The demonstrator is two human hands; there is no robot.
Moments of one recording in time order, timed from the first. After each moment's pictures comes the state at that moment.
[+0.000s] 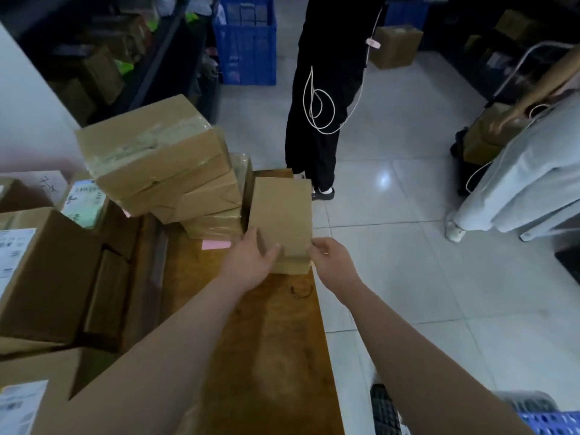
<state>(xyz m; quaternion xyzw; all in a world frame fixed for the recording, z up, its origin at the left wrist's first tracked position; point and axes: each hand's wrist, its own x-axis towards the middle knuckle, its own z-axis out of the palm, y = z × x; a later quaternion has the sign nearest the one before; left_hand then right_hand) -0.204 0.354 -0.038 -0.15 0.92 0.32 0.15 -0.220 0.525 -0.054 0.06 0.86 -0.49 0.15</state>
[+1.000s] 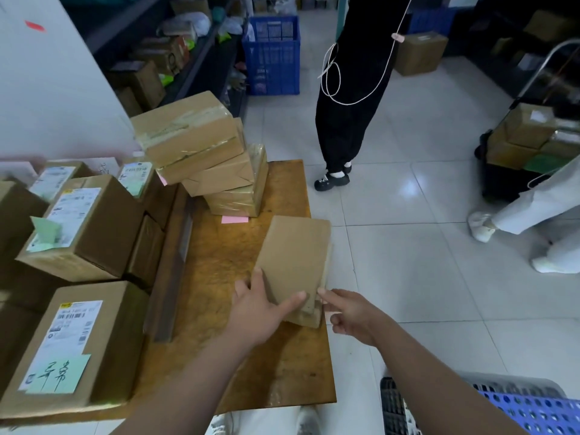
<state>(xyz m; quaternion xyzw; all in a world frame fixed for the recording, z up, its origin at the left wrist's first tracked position) -0.034 0.406 -0.029 -0.22 0.90 0.34 0.18 -0.088 0.598 -0.070 0.14 0.64 -0.62 0.42</state>
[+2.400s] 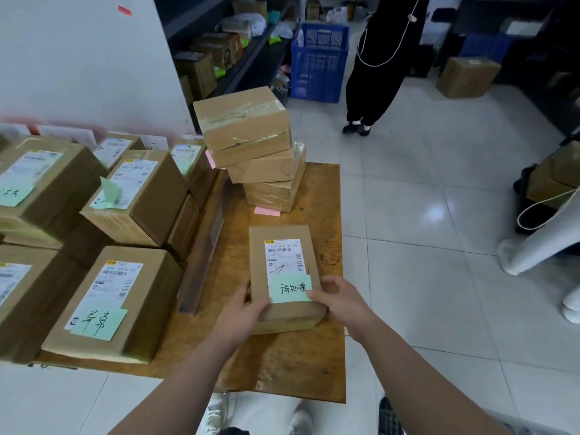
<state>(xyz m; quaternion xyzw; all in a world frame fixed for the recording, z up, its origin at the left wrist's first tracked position) 0.018 0.360 -0.036 -0.35 0.73 0.57 0.11 -0.082 0.538 -0.062 0.05 0.76 -0.55 0.35</state>
